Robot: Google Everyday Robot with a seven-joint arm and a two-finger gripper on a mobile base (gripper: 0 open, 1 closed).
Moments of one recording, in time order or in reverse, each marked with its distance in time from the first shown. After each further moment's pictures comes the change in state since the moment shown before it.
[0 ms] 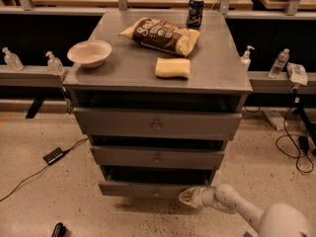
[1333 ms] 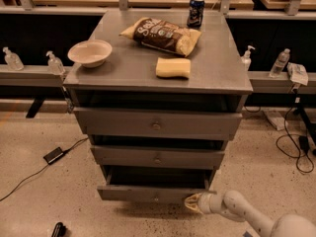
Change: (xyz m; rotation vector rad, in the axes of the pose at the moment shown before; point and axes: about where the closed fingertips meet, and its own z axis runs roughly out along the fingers) arm 0.015 0.024 -0.023 0.003 -0.024 0.048
